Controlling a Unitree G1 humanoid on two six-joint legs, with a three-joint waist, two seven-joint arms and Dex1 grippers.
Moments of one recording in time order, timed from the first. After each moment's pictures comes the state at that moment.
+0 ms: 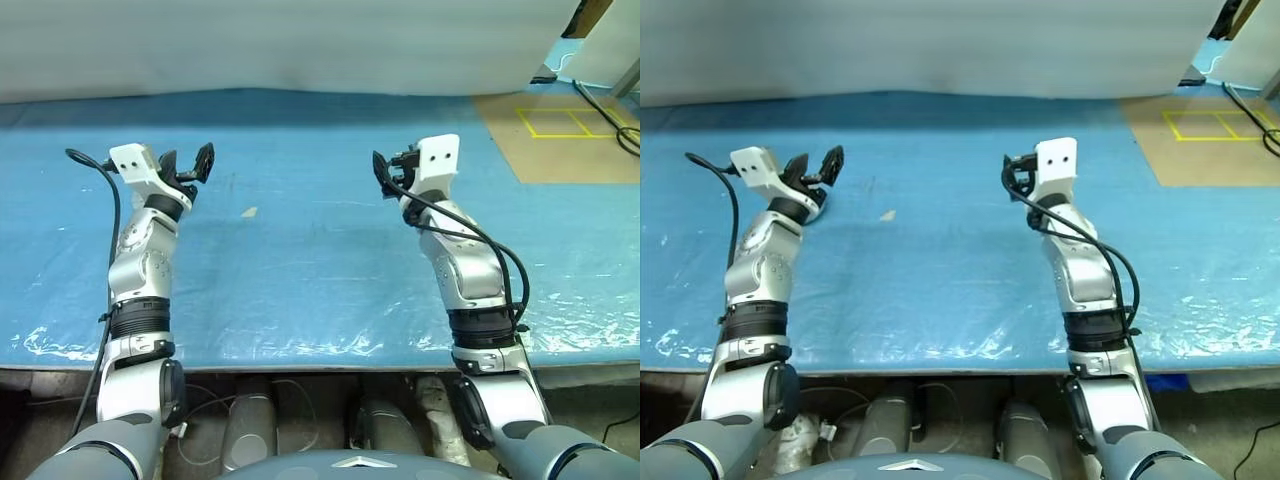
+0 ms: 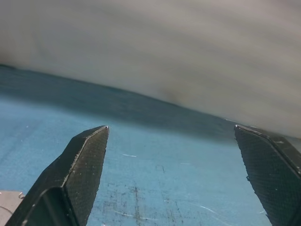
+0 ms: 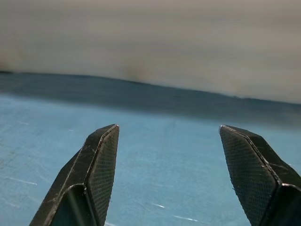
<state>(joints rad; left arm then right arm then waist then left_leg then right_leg) -0.61 0.28 0.36 0.33 -0.46 0.17 -0.34 -0.60 -0.17 -0.02 0.04 0.13 0.36 0.09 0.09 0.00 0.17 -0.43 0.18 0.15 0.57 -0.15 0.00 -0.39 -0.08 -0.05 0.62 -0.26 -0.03</state>
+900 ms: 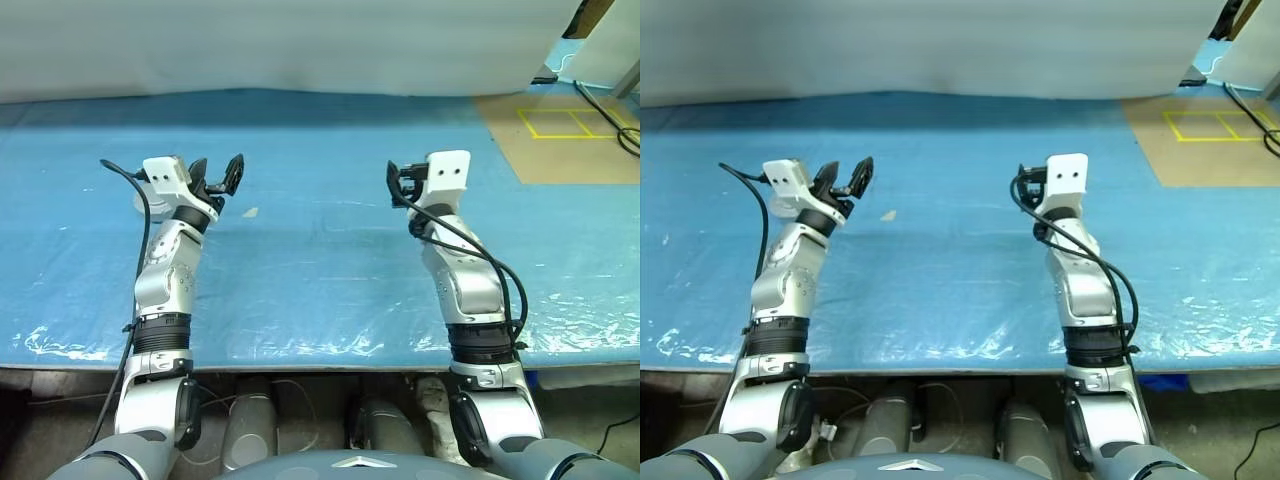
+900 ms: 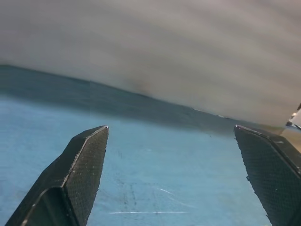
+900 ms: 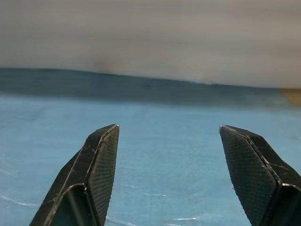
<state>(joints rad) -0.53 0.19 0.27 0.24 -0.43 0.13 -0.34 -0.49 -0.16 -0.07 -0.05 0.08 0.38 0.02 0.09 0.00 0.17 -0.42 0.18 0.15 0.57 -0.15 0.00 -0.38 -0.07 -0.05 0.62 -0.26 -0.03</state>
